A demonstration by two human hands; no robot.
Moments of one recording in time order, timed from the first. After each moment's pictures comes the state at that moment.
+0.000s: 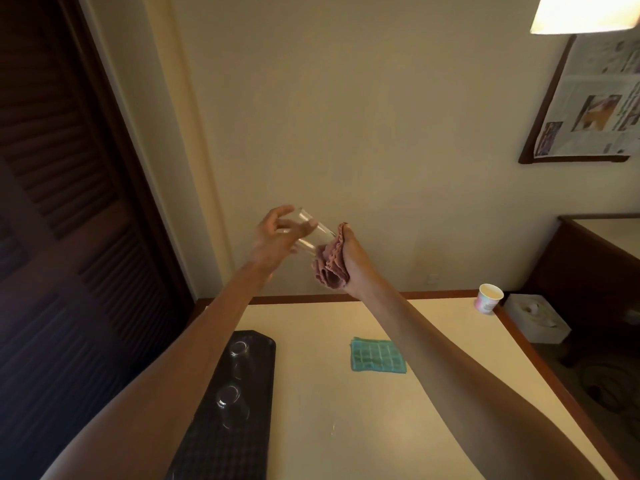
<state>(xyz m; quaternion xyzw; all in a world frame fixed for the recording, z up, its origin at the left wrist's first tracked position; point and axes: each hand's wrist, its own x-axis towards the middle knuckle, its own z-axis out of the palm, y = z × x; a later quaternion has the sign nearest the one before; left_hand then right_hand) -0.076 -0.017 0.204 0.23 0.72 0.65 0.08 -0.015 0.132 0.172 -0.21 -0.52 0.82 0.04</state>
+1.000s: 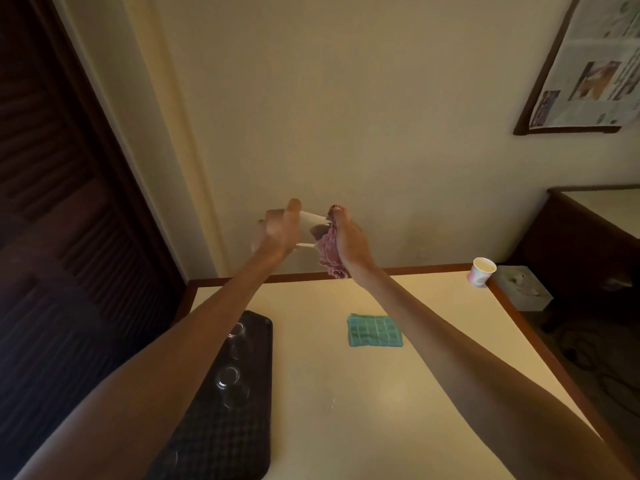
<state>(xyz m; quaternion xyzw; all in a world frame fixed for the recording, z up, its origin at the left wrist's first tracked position) -0.095 0.010 0.180 0.14 0.85 0.51 0.03 -0.013 0.125 0.152 -0.15 -0.68 0.69 0.19</state>
